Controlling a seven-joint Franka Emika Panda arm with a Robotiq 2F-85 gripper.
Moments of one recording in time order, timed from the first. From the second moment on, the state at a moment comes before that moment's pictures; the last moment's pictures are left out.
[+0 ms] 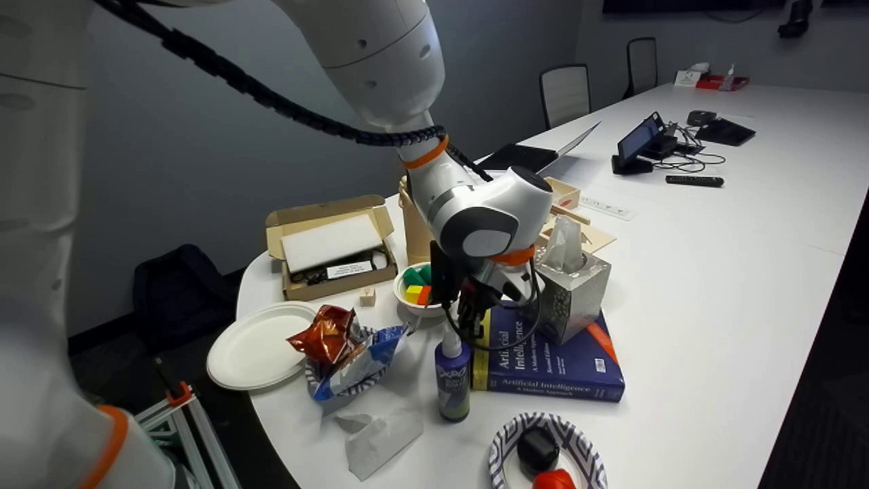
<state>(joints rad) -0.04 0.45 -0.02 -2.24 0.37 2.45 0.35</state>
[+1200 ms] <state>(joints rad) -0.05 0.06 -0.03 -2.20 0.30 2.02 0.34</state>
